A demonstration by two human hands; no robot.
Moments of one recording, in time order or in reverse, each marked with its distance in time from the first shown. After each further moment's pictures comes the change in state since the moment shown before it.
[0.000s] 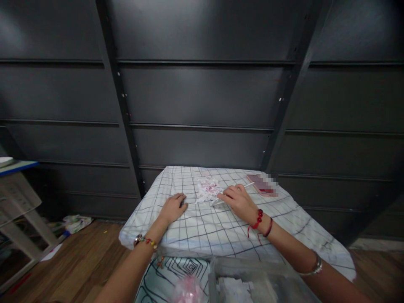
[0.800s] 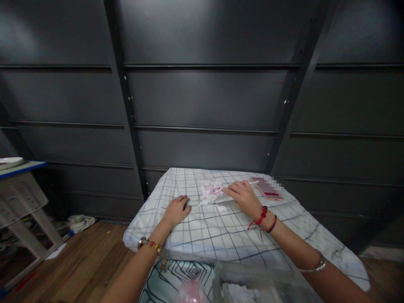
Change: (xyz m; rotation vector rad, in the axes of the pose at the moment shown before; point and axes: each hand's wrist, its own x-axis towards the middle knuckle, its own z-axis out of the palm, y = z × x) left_hand -0.002 0.004 -0.006 -0.001 -0.028 -0.031; right_hand 0.008 0.017 0.009 0.011 -0.052 0.061
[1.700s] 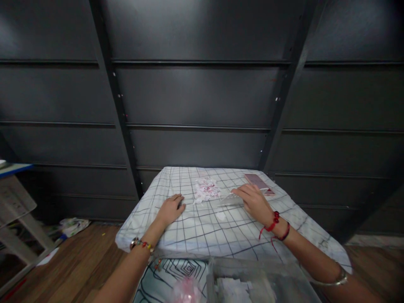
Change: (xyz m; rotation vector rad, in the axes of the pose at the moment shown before) left_hand 0.002 -0.003 0.006 -0.009 0.017 0.019; right_hand -0.042 0.010 -0.021 0.055 -0.037 0.170
